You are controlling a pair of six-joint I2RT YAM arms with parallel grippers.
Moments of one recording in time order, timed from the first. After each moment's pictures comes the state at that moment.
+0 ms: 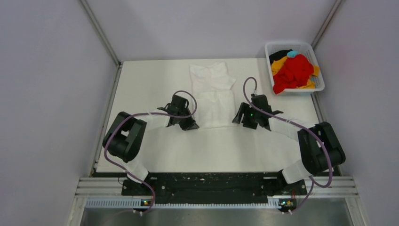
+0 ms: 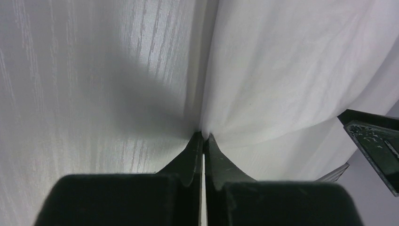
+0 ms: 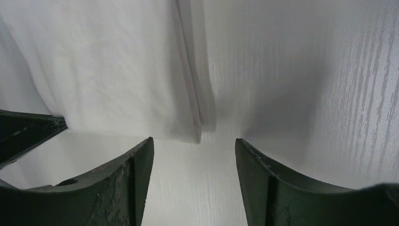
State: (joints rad) left arm -0.47 1.71 0.88 -0.14 0.24 -0.93; right arm 0.36 1.49 0.74 -0.11 -0.17 0.64
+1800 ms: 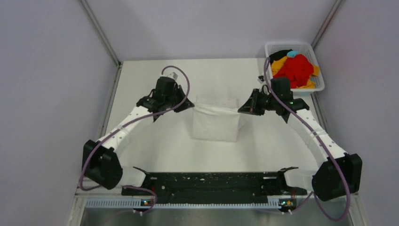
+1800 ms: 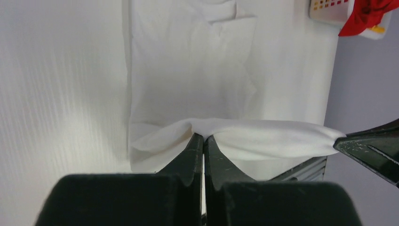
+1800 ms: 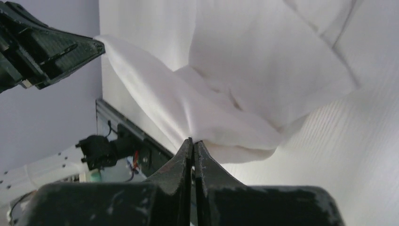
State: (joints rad) left arm -0.46 1.30 1.05 -0.43 0.18 -0.79; right arm 0.25 1.19 0.99 -0.54 -0.61 0.54
